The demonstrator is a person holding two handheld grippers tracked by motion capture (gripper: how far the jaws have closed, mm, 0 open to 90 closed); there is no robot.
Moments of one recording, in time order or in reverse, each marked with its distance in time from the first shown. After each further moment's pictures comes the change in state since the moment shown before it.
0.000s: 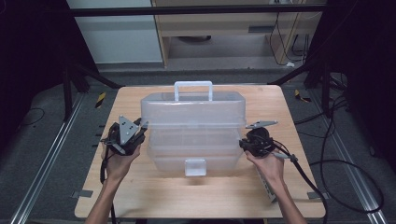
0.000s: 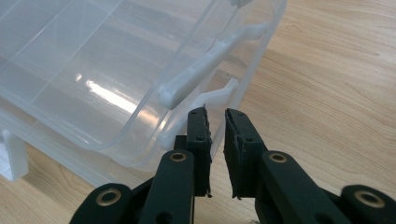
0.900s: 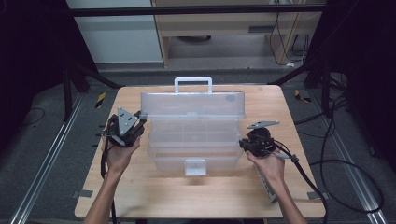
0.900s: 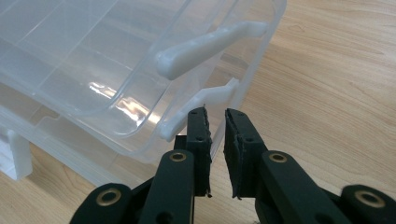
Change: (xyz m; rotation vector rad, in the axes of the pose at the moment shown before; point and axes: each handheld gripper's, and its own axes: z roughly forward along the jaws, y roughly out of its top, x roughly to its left) left arm 0.010 0.016 0.009 -0.019 0.017 -0.034; right arm -0.003 -0.002 0.000 -0.009 0.018 0.012
